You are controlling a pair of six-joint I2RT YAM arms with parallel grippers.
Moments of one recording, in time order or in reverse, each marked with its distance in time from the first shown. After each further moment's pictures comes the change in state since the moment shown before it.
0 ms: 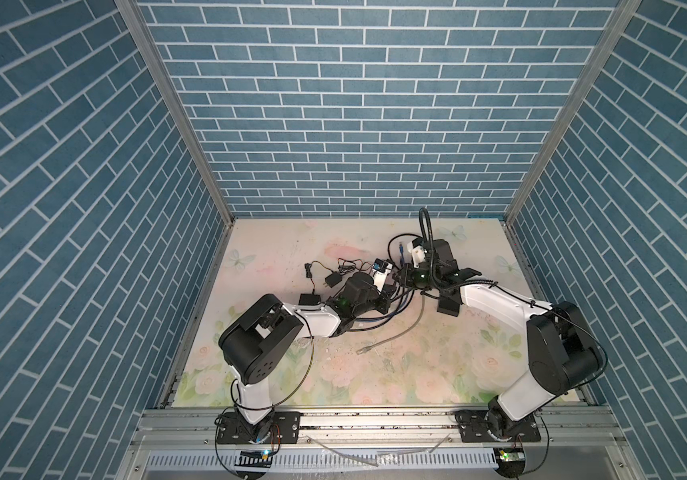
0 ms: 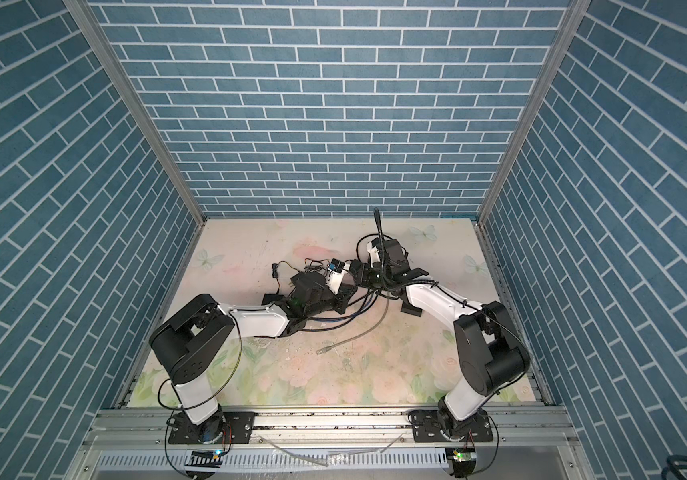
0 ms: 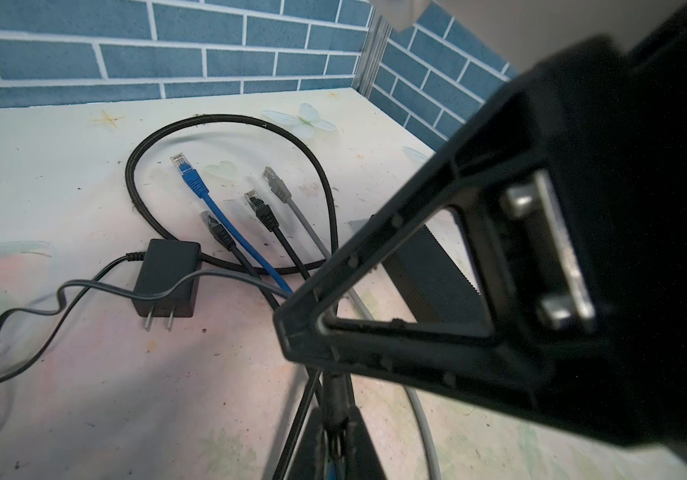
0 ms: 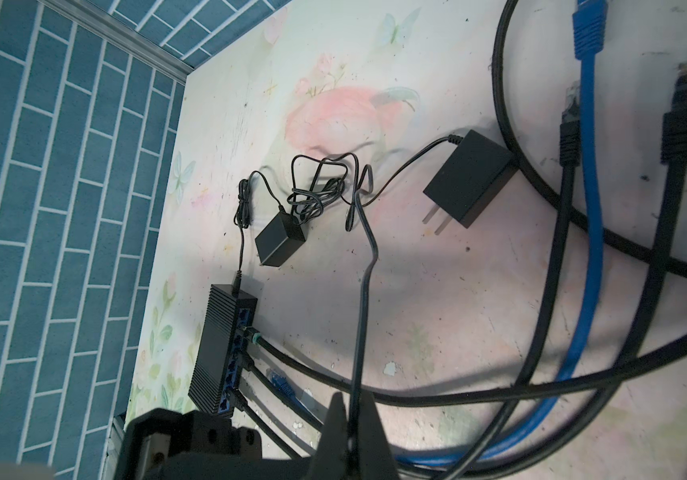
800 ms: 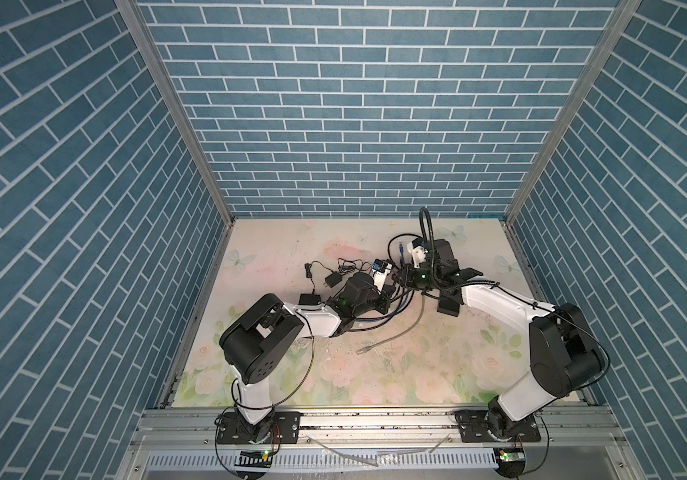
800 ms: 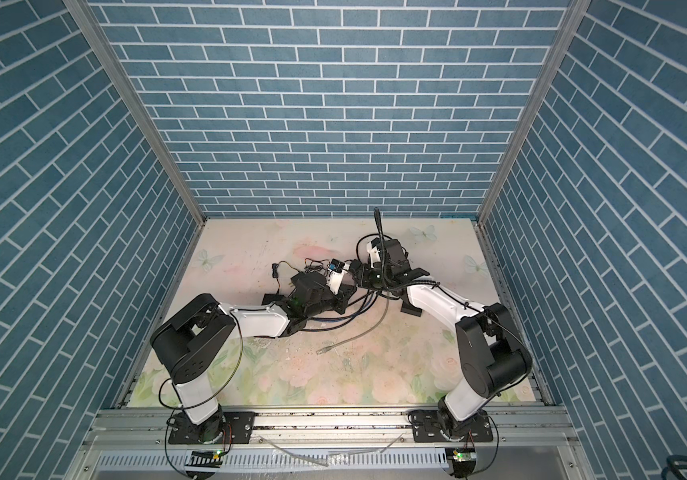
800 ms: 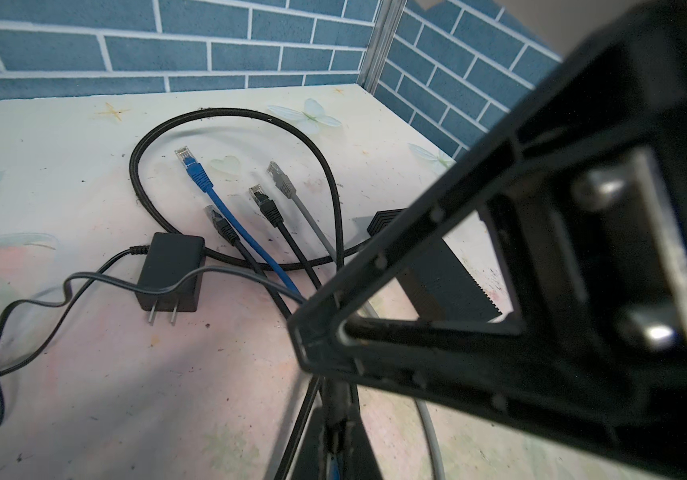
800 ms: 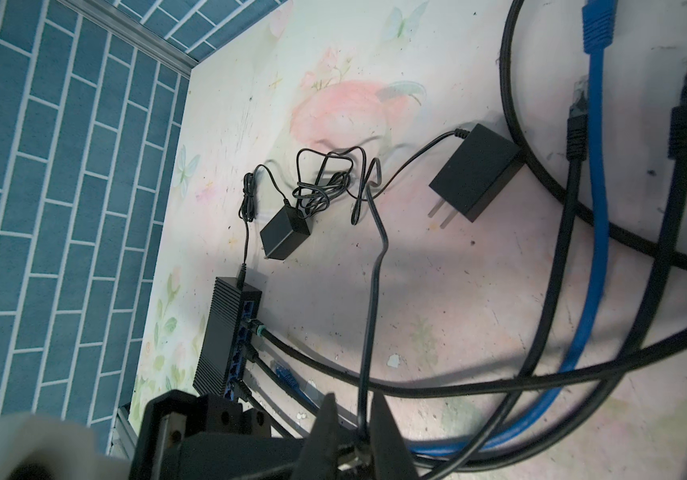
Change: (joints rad) left arm 0.000 0.004 0.001 -0.005 -0.008 -0.010; right arm 0.000 -0.014 0.000 -0.019 -0.014 -0.008
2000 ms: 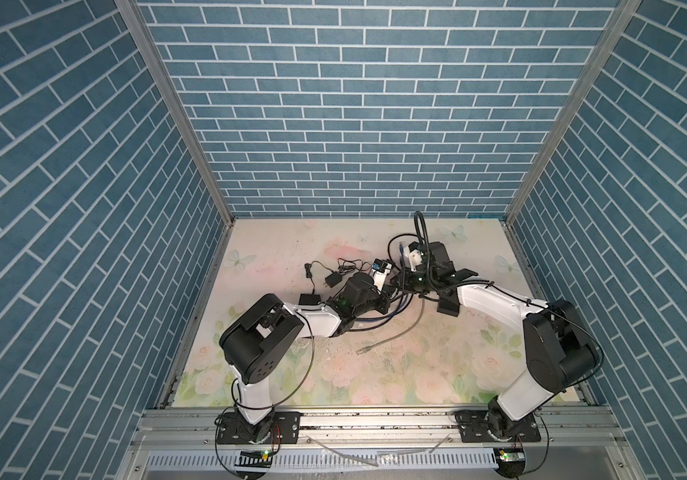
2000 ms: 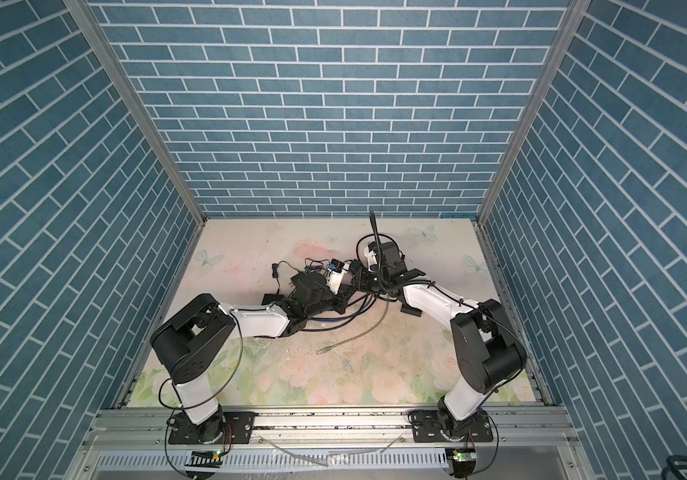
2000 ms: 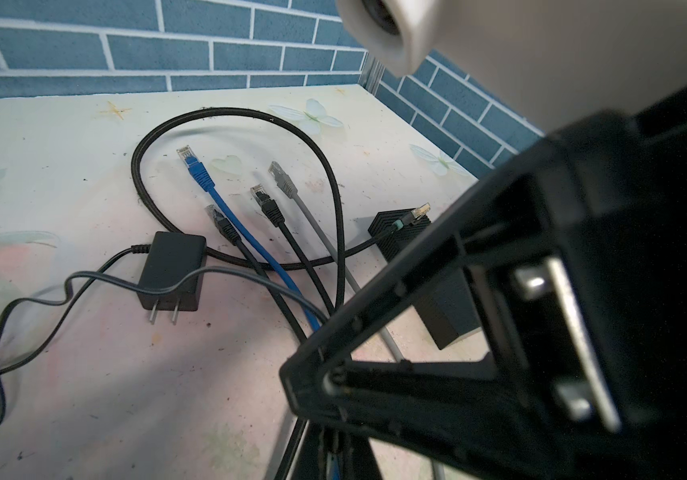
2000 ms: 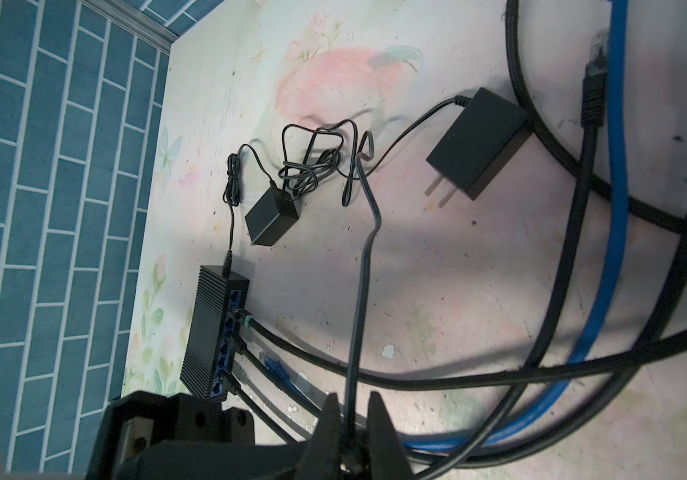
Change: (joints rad) left arm 0.000 0.000 0.000 0.000 -0.003 -0.007; right arm 0.018 0.032 0.000 -0.010 0.006 0.000
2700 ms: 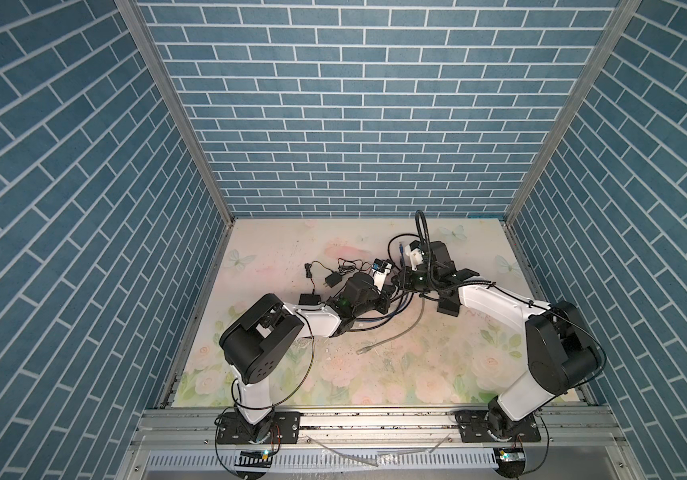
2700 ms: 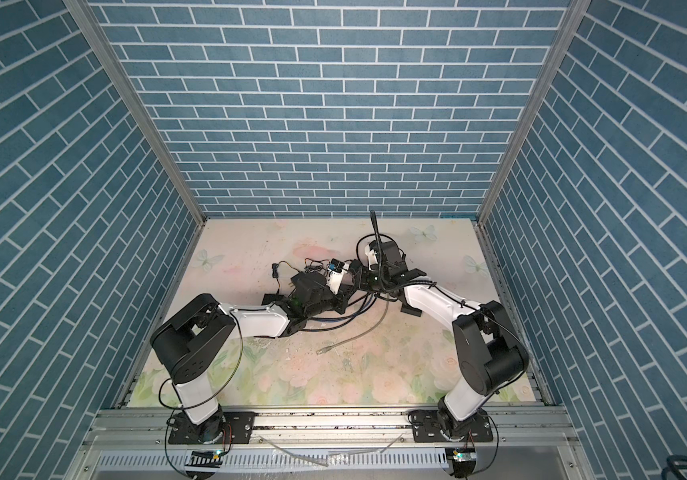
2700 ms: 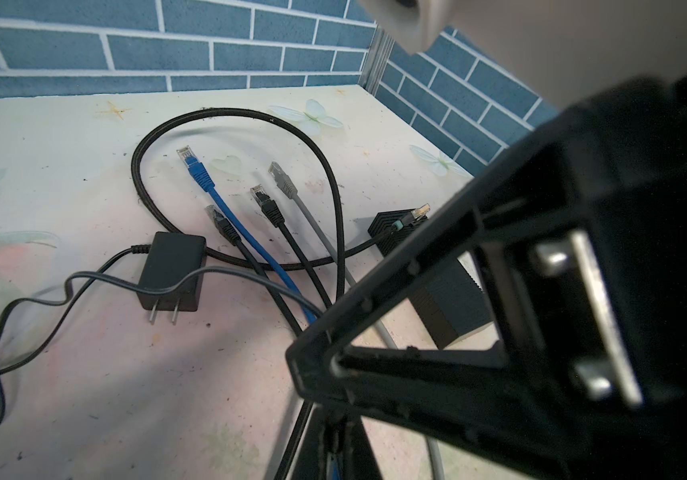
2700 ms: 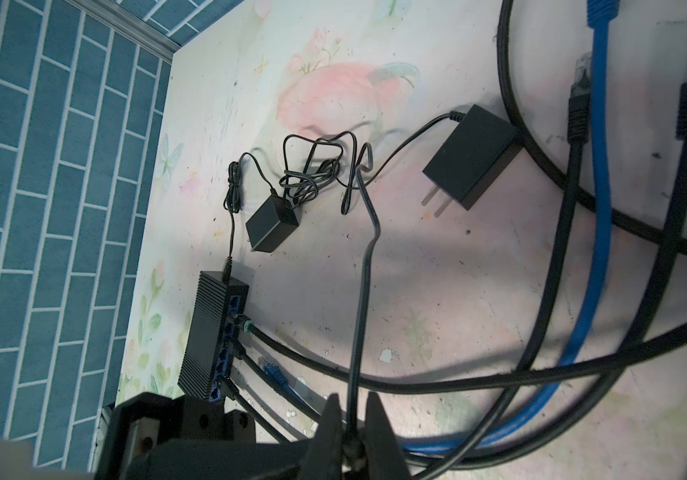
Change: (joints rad) left arm 0.000 0.000 0.000 0.001 0.000 -0.001; right arm 0.000 -0.014 0.000 0.001 0.020 -0.012
